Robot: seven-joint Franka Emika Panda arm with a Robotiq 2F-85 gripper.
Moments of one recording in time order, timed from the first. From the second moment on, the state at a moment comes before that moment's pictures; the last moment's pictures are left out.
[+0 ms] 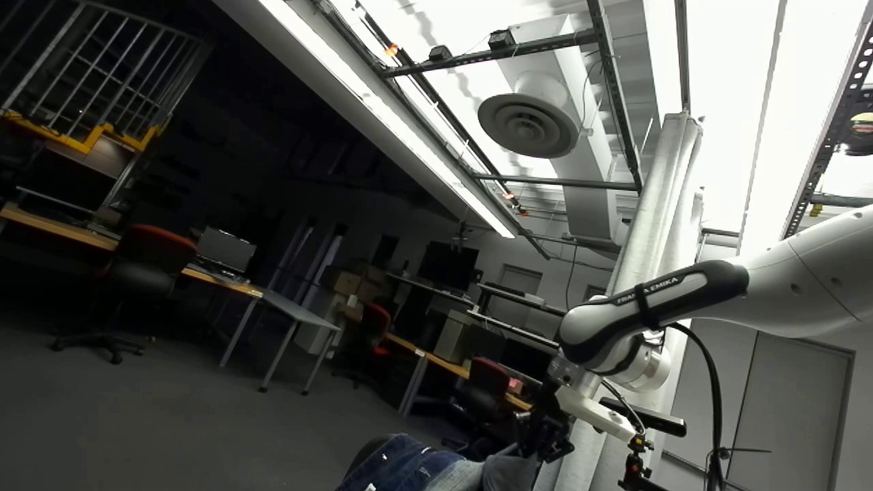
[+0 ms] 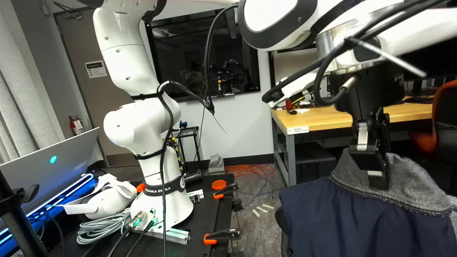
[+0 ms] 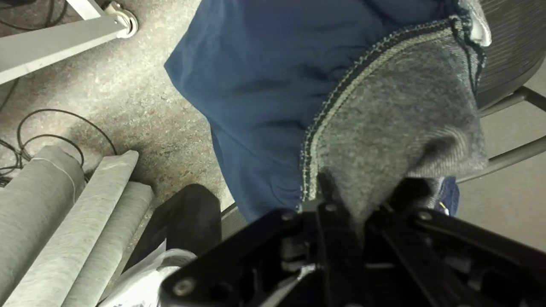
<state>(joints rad) -0.24 -0.11 -0.30 -2.28 0.01 2.38 0.13</state>
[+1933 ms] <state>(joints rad) -0.05 -0.04 -0.03 -1.44 -0.03 2.16 0.04</state>
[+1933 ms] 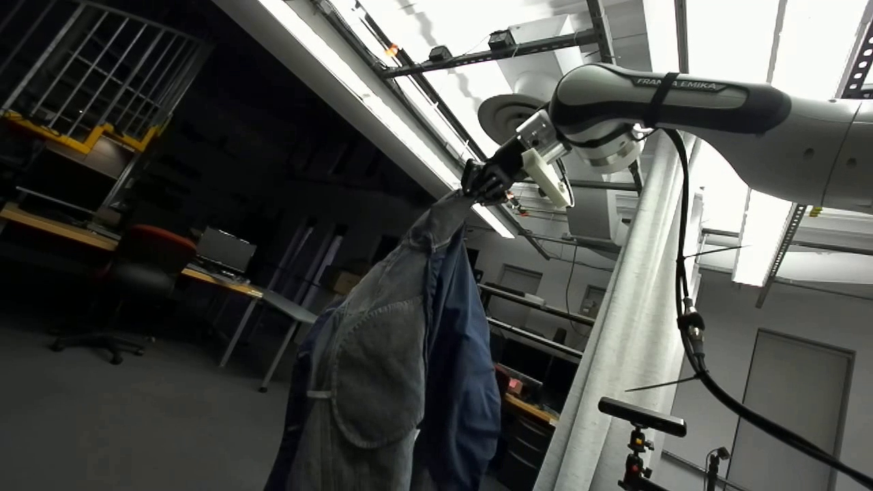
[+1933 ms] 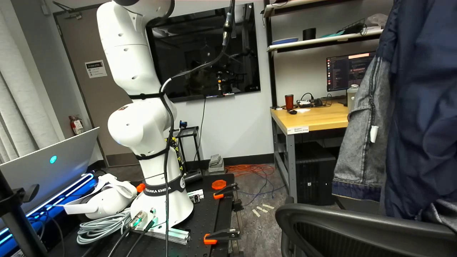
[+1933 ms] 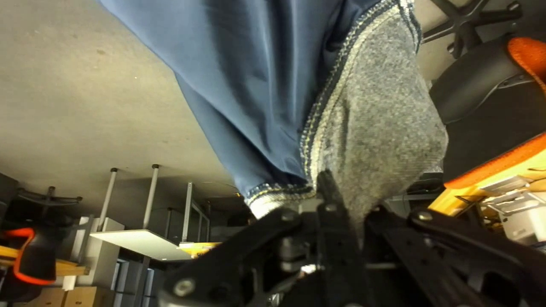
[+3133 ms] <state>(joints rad) -0.08 0.08 -0.04 -1.25 0.04 2.00 -0.16</state>
